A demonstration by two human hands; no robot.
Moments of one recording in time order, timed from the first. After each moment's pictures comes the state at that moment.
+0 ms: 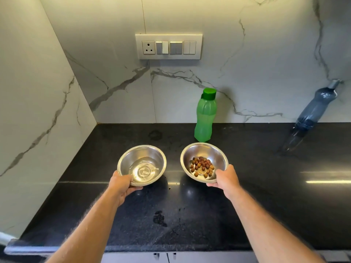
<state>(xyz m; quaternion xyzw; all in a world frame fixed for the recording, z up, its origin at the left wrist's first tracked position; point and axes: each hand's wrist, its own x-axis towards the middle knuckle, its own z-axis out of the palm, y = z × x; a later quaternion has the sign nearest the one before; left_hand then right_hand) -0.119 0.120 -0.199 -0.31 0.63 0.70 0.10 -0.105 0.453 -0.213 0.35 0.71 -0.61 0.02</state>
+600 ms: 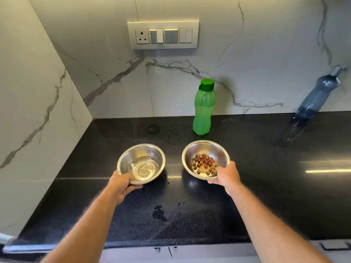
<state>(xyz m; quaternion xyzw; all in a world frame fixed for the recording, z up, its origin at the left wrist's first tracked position) -0.123 0.119 -0.217 -0.33 0.63 0.69 0.13 -0.103 0.459 -0.228 0.37 0.71 -0.60 0.03</state>
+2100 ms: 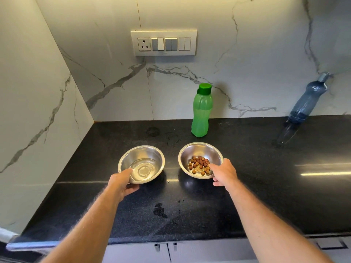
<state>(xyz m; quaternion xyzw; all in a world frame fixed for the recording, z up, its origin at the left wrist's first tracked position) -0.113 0.119 -0.198 -0.37 0.64 0.66 0.13 -0.093 0.451 -0.202 0.35 0.81 -0.47 0.05</state>
